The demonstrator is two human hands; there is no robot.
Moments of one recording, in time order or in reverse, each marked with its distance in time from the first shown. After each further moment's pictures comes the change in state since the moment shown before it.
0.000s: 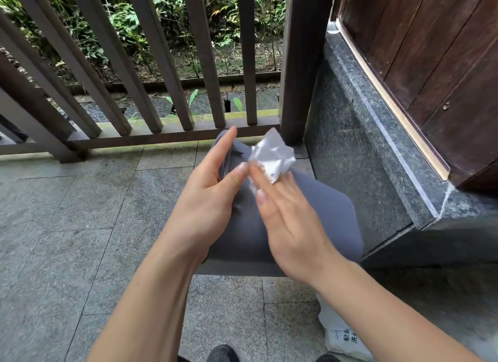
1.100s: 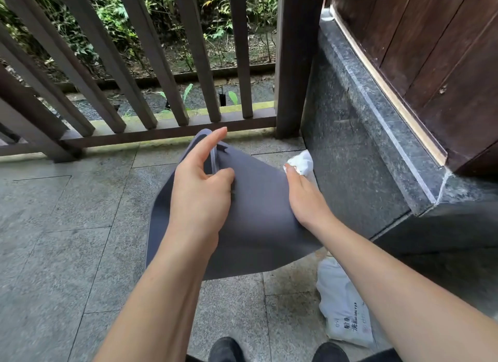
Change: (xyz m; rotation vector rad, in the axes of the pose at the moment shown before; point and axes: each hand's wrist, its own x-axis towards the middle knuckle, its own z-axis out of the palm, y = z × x) left_hand 0.004 -0.010 0.010 0.128 0.285 -0.126; right_hand 0.030 0.092 0.013 0.127 -0.010 0.701
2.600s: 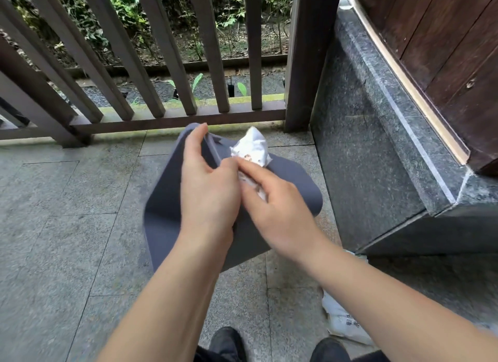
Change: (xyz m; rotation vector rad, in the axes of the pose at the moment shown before) left_hand -0.006 -0.004 0.002 -0.176 0.145 -0.091; right_hand -0.089 -0.071 0.017 0.176 -0.149 -0.463
